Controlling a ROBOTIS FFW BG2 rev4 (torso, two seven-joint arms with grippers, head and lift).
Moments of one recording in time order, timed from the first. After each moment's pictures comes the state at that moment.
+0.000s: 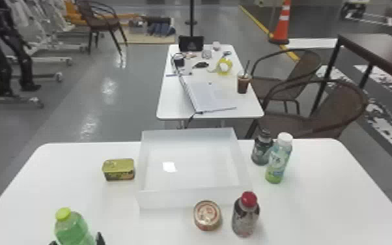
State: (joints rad) left arm 0.42 0.00 0.11 -1.59 0.15 -0.30 0.00; right arm 0.46 -0.10 0.10 -1.65 -0.19 -0.19 0.10
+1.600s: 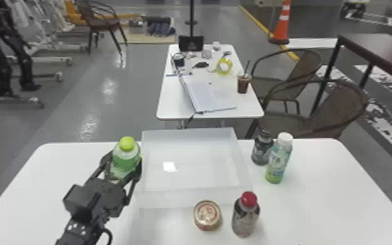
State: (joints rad) left arm 0.15 0.01 0.06 -1.64 -0.21 -0.37 -0.25; right arm 0.45 -0.10 0.11 -1.64 -0.19 -0.19 0.10
